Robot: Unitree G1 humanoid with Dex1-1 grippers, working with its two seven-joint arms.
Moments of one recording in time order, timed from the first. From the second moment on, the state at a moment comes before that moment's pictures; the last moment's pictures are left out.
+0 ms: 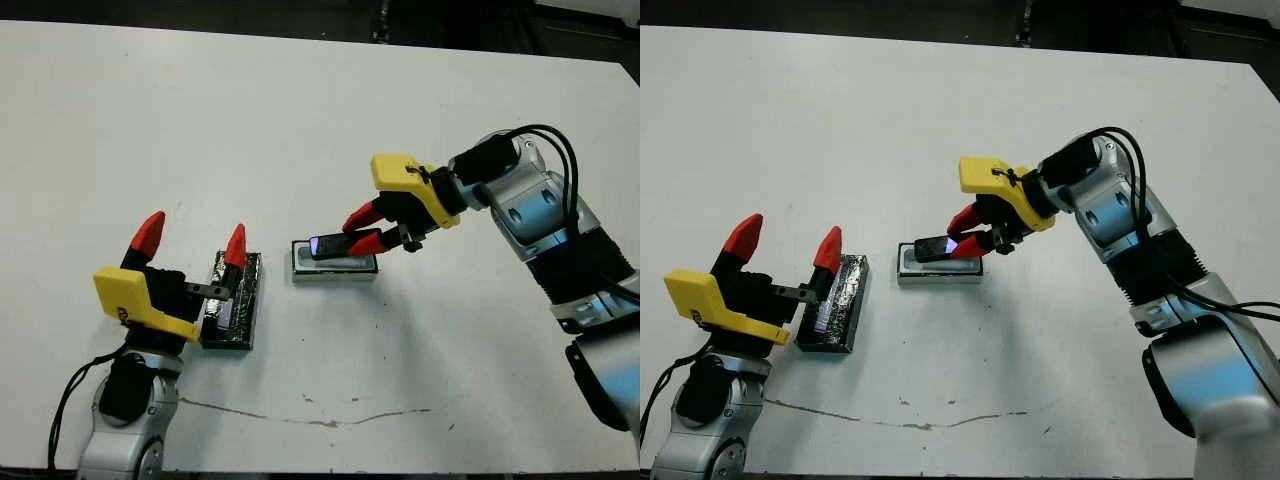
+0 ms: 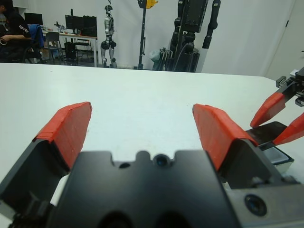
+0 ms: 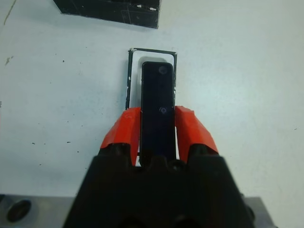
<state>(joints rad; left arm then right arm) 0.20 0.13 0.00 -0.48 -0.19 0.04 -0.13 -0.94 -0.55 0.49 0.32 -0.01 0.35 1.42</state>
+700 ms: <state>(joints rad) 0.20 0.13 -0.01 -0.48 -0.19 0.04 -0.13 -0.93 -0.51 0.49 0.35 -0.02 0.35 1.41</state>
